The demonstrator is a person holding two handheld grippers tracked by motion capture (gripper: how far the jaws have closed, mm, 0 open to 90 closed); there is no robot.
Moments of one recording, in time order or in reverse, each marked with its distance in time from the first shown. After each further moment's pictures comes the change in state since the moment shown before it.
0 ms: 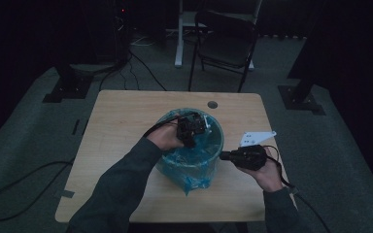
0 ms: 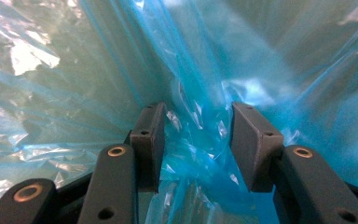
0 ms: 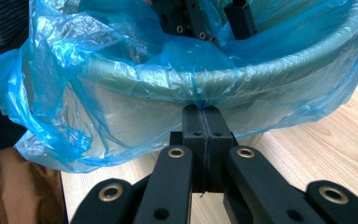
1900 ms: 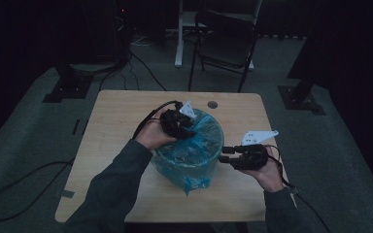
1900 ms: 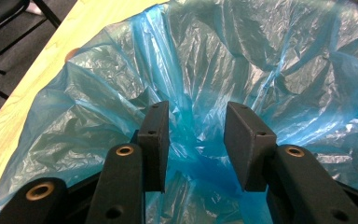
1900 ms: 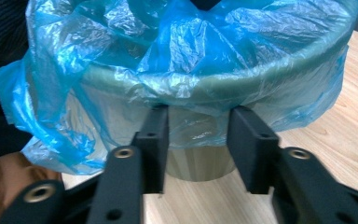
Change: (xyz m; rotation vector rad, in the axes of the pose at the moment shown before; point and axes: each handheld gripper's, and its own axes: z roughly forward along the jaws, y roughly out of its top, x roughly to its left) left arm 0.014 -0.043 -0.050 -0.413 -0.077 -0.184; right arm -0.001 0.001 -0.003 -0.015 -0.010 0.017
